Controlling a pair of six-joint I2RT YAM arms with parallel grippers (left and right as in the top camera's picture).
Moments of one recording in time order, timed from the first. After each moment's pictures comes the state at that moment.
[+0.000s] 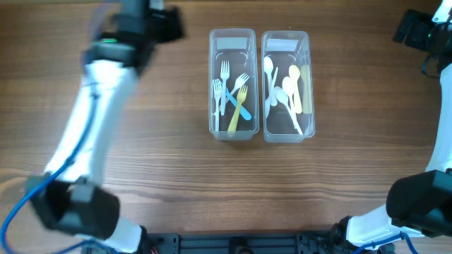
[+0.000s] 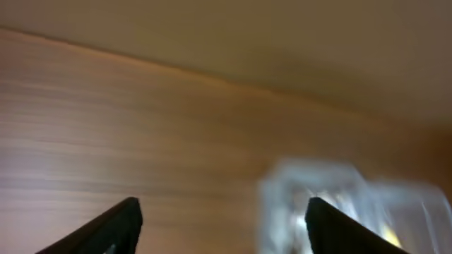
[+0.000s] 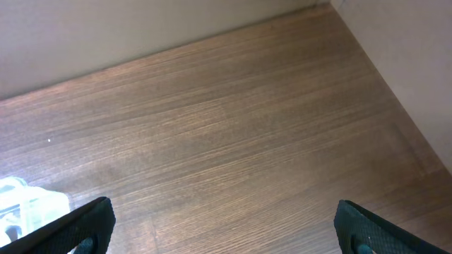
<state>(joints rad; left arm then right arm) -0.14 1.71 1.69 -0.65 -0.05 -0.35 -0.33 1.74 1.78 -0.83 0.06 0.00</state>
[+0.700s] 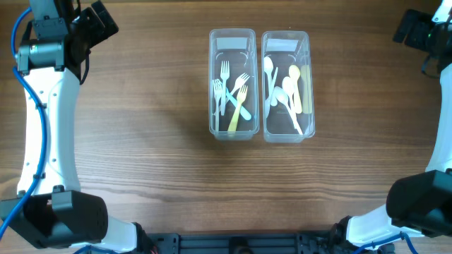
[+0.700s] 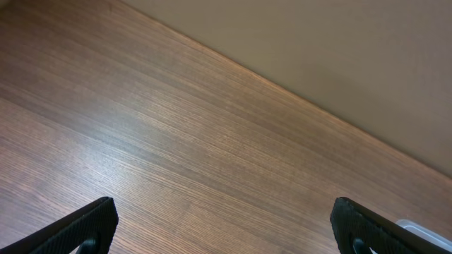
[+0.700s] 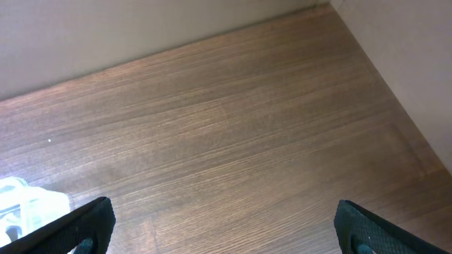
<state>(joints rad) 0.12 1.68 1.70 -0.76 -0.10 -0.37 -0.33 1.74 1.78 -0.83 0.06 0.00</state>
